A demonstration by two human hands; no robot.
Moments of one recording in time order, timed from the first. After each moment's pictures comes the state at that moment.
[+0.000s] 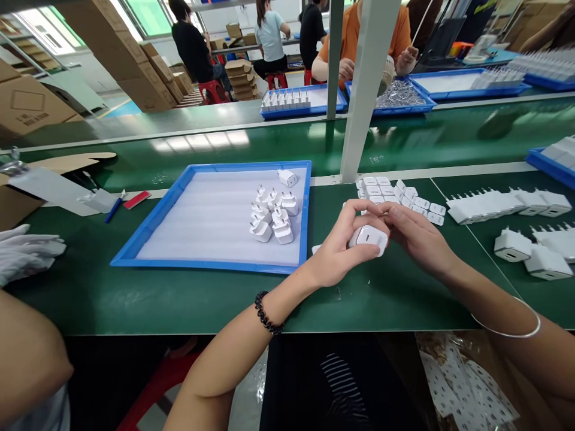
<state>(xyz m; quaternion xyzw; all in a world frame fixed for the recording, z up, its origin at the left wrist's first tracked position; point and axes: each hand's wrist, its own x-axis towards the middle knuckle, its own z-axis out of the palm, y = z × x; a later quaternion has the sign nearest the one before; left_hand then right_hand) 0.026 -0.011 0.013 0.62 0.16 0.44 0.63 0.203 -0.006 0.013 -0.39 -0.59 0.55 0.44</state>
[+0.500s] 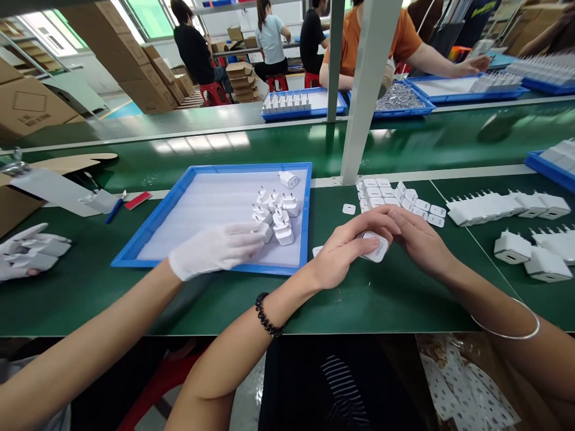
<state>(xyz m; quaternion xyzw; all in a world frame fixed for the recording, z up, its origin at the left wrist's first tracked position) 0.025 -0.016 0.023 0.63 0.19 0.42 0.63 0.202 -0.007 0.017 -0.39 -0.62 0.53 0.43</state>
